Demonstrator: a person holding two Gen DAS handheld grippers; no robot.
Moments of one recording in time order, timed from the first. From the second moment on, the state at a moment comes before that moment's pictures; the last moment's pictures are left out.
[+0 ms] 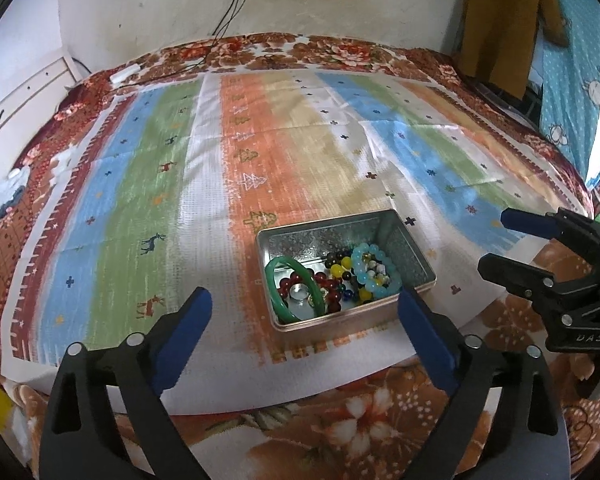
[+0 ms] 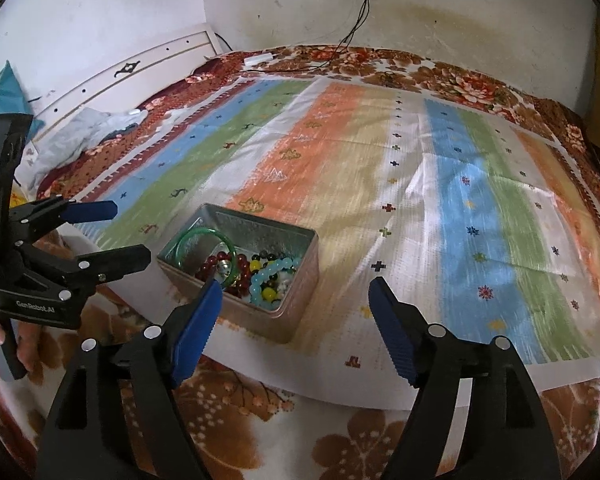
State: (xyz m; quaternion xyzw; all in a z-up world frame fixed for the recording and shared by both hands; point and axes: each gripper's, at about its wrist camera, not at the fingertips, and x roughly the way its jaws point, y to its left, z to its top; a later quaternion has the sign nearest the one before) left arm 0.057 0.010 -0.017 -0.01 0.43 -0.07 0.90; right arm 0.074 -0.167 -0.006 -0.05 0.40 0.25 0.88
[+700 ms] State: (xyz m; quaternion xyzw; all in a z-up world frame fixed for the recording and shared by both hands) left arm 0.021 -0.007 -0.011 0.03 0.36 -0.04 0.93; right arm 0.035 -0.184 -0.004 -0.03 0.35 0.25 0.90
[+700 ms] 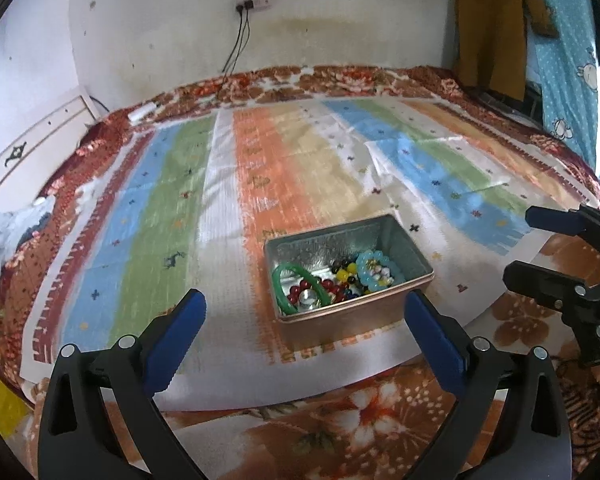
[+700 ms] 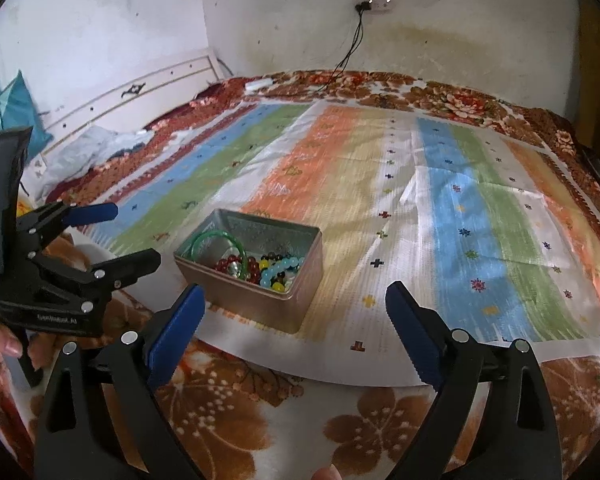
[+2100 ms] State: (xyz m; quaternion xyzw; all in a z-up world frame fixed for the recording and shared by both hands) left arm 0.009 -0.011 -0.004 0.03 0.32 -0.05 0.94; right arm 0.029 -0.192 -0.012 -0.03 0.34 0.24 0.91
